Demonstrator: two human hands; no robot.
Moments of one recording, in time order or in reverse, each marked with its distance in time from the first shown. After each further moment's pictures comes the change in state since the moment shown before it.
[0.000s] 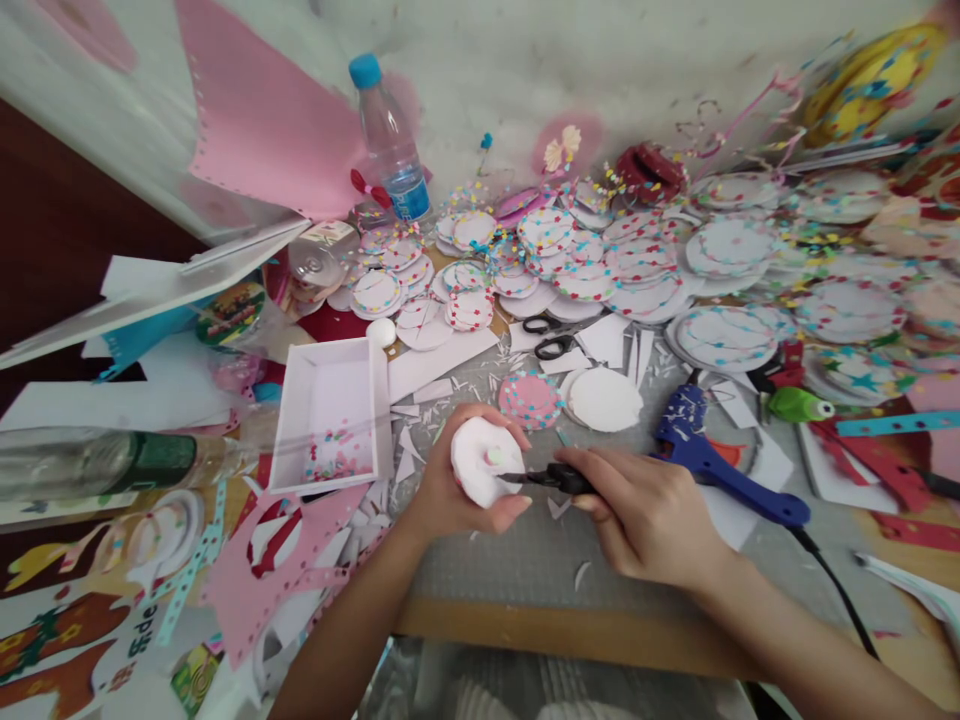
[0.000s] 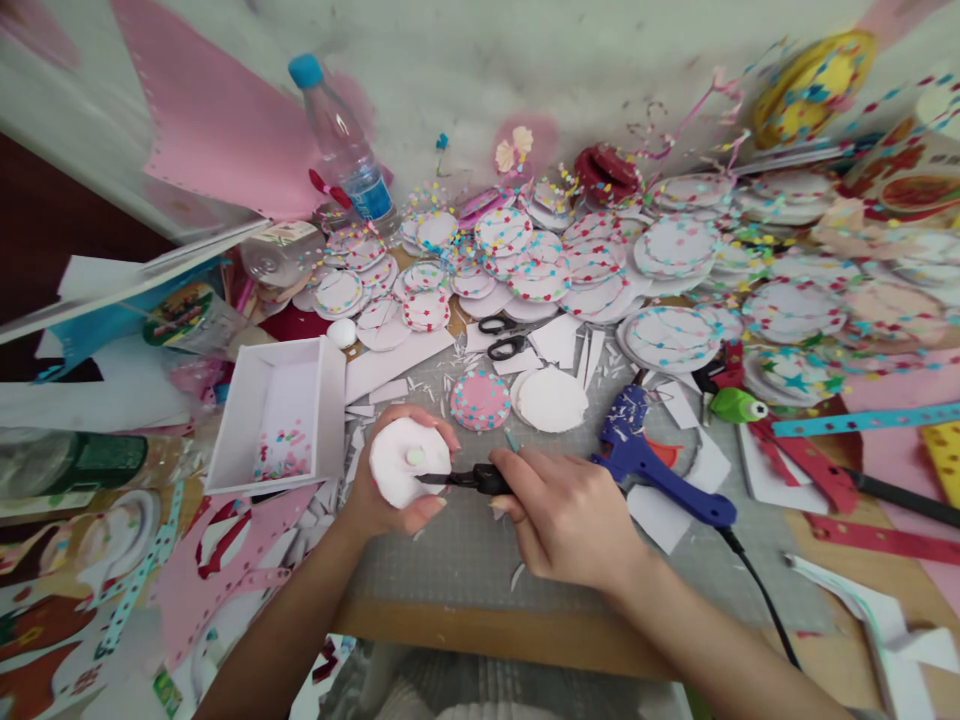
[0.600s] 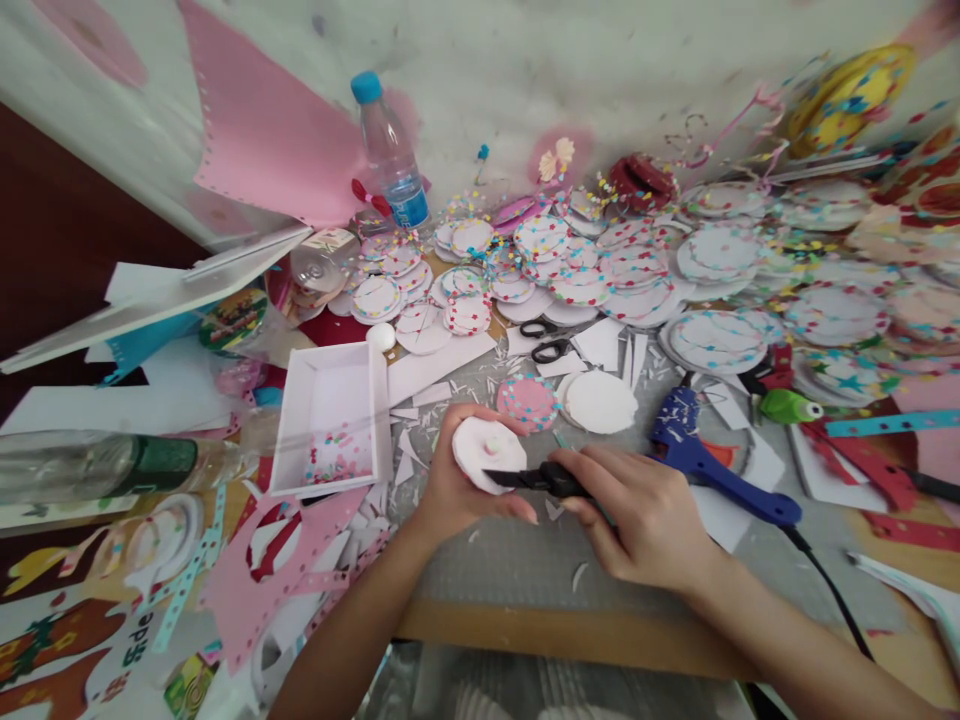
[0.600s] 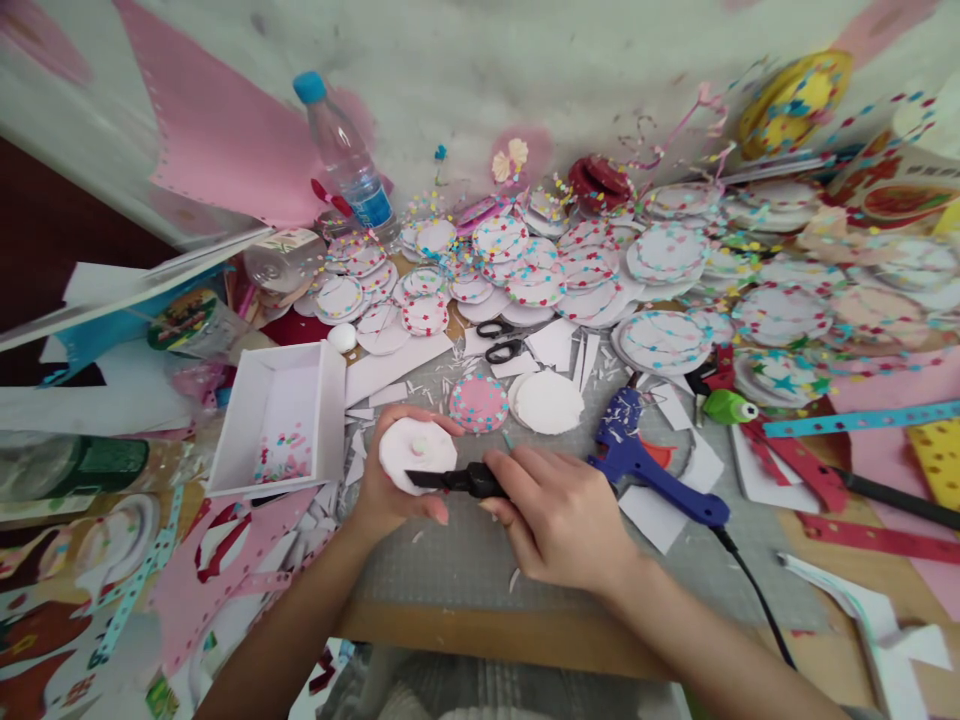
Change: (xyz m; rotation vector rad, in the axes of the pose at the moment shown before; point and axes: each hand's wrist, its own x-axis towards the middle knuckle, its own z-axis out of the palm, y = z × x) left_hand 0.002 -0.009 0.008 -0.038 0.132 0.001; right_hand 0.002 -0.005 -0.003 0.026 0.025 0.009
